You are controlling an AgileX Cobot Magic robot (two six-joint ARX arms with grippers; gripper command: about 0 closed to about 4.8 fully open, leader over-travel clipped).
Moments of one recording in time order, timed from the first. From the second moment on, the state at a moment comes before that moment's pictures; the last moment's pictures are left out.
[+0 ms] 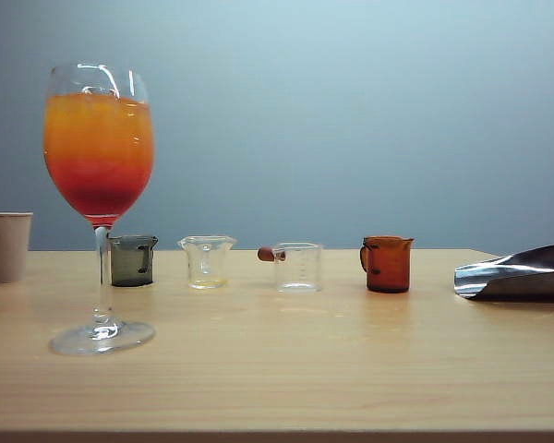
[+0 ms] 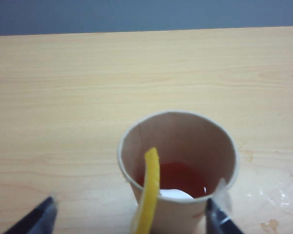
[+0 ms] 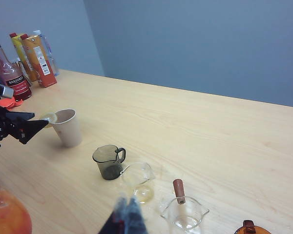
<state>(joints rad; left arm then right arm) 0.35 1.76 0.90 0.59 0.38 0.17 0.52 0.99 0.82 0.11 -0.13 0.13</state>
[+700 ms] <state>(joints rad) 0.35 1.80 0.90 0.65 0.38 0.14 0.52 1.00 0.82 0.06 -0.13 0.13</state>
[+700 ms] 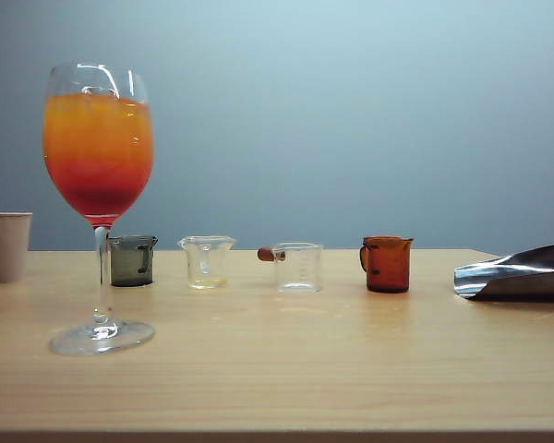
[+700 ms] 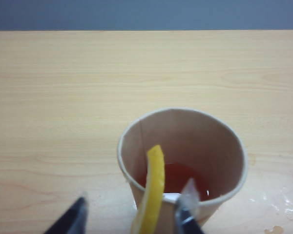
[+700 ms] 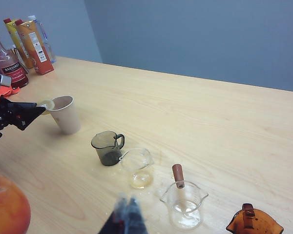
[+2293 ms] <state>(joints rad) 0.30 1.26 0.90 0.16 0.76 -0.03 0.54 1.00 1.02 -0.21 -0.16 0.07</state>
